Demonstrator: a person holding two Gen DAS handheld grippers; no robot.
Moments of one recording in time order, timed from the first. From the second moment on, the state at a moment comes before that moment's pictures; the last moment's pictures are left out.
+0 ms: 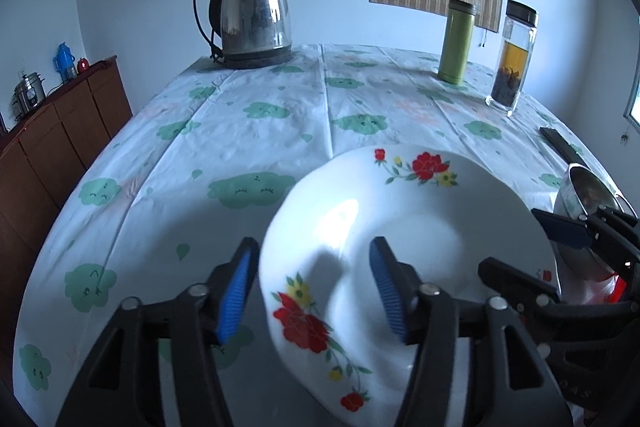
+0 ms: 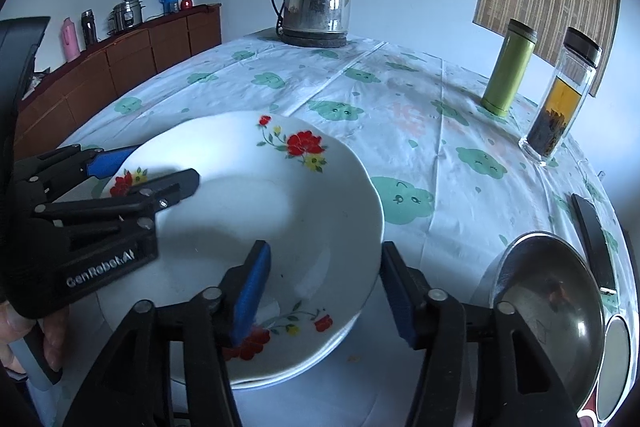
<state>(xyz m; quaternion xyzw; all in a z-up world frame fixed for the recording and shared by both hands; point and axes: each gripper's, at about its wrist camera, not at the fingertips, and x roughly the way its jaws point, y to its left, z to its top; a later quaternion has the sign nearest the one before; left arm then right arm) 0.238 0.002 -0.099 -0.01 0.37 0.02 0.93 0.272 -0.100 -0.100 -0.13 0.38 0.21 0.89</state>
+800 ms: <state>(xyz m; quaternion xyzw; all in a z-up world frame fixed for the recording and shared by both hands) 0.236 0.015 -0.097 -0.04 0.36 0.03 0.93 0.261 -0.103 -0.083 -0.12 0.32 0.21 0.91</state>
